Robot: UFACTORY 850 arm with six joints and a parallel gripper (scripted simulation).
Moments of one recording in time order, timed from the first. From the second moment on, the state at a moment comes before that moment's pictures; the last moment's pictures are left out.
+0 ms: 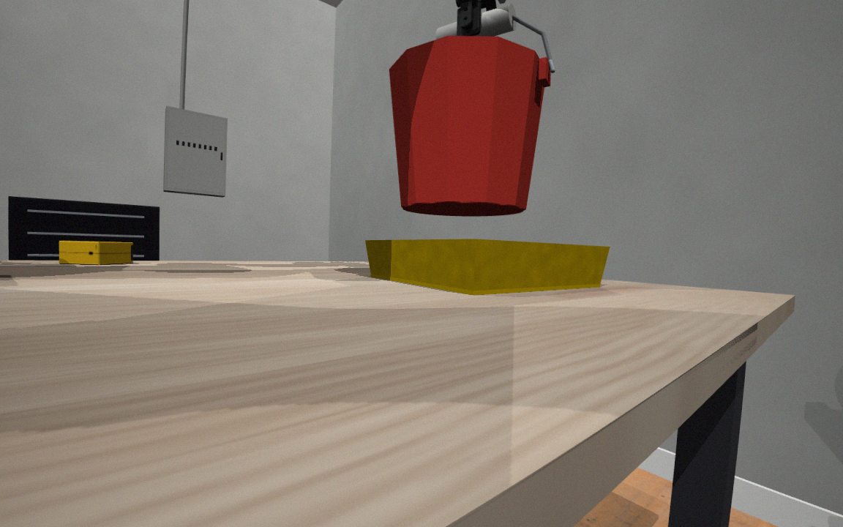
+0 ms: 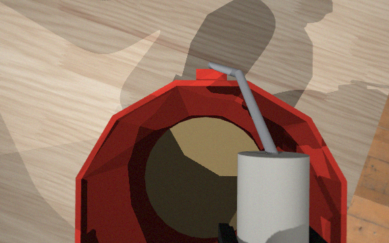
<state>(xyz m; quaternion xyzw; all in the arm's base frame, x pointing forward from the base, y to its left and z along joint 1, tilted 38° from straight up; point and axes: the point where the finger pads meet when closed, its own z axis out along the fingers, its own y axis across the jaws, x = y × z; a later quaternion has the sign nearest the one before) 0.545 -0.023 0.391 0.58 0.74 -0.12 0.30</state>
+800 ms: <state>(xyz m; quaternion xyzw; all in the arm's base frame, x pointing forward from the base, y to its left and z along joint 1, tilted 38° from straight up) 0.546 -0.042 0.404 0.58 0.74 -0.12 0.30</state>
